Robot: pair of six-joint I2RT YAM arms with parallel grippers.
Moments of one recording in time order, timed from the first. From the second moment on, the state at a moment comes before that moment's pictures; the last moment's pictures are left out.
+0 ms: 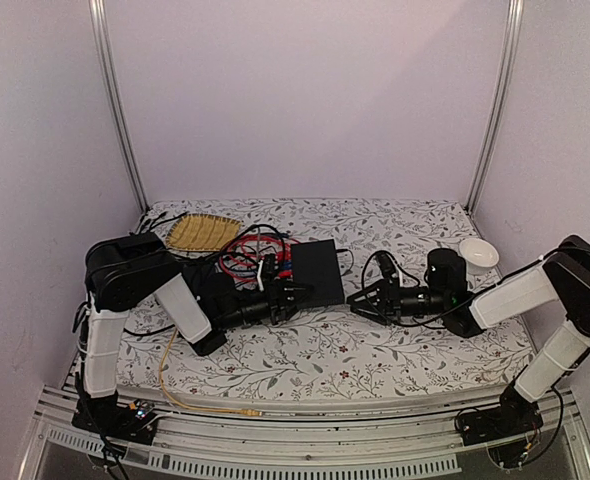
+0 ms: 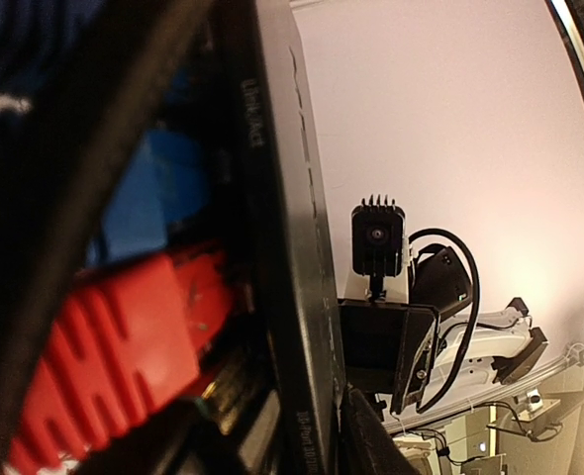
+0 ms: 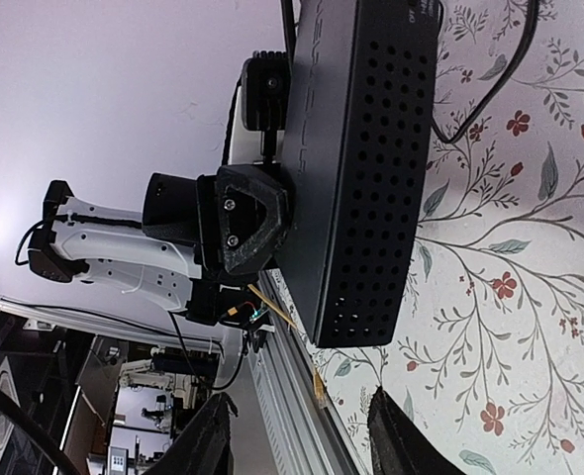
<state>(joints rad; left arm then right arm) -0.81 2.17 0.74 1.50 0.39 -1.30 0.61 1.60 0.50 0.82 -0.81 1.02</state>
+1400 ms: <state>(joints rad) -0.78 2.17 0.83 1.49 0.81 -1.29 0.40 1.47 0.65 0.44 -0.67 0.73</state>
